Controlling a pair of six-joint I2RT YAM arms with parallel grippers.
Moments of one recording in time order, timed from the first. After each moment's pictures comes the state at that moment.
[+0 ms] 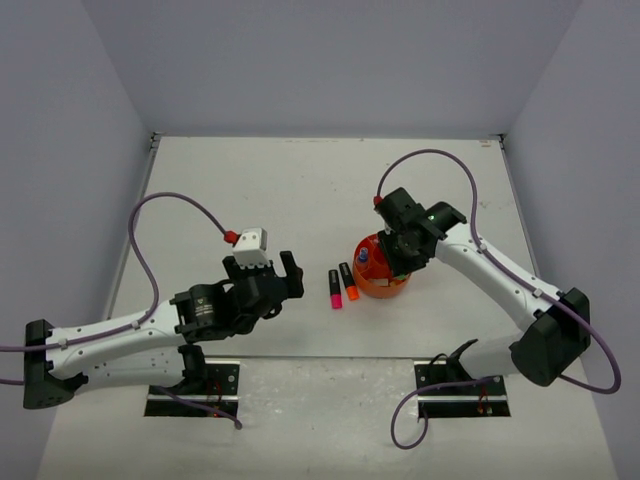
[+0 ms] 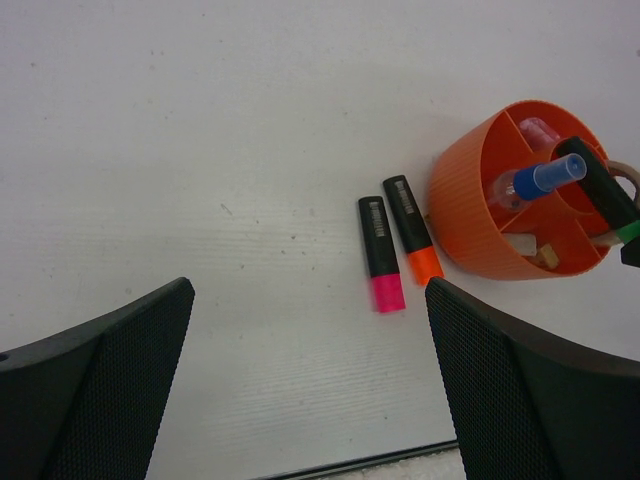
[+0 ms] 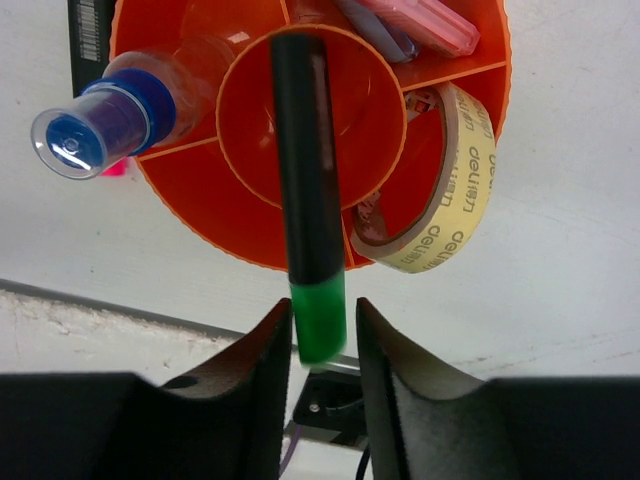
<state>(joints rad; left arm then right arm) -1.21 0.92 0.79 -0.61 -0.84 -0.97 0.62 1.38 1.22 -1.12 0.12 0.31</state>
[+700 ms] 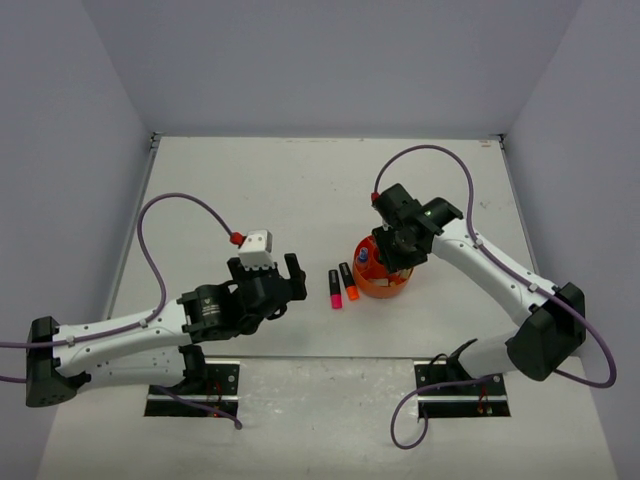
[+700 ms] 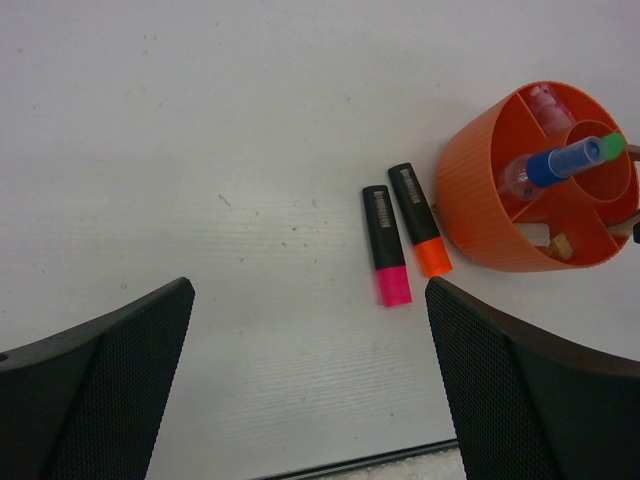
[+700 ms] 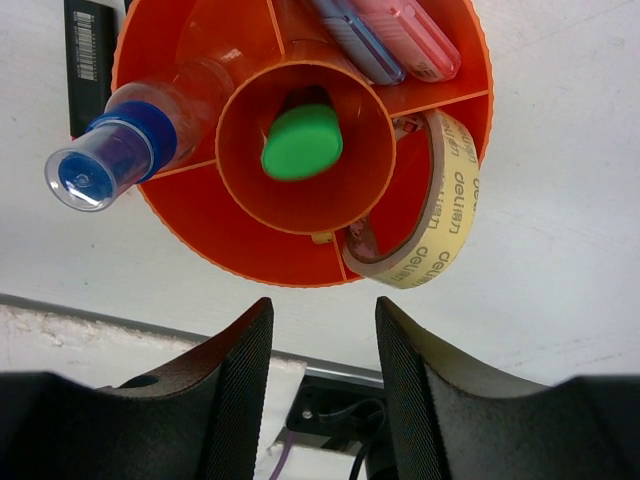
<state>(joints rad) -1.21 0.96 0.77 -0.59 -0.82 -0.97 0.62 1.41 1.26 -1.12 0.14 0.29</state>
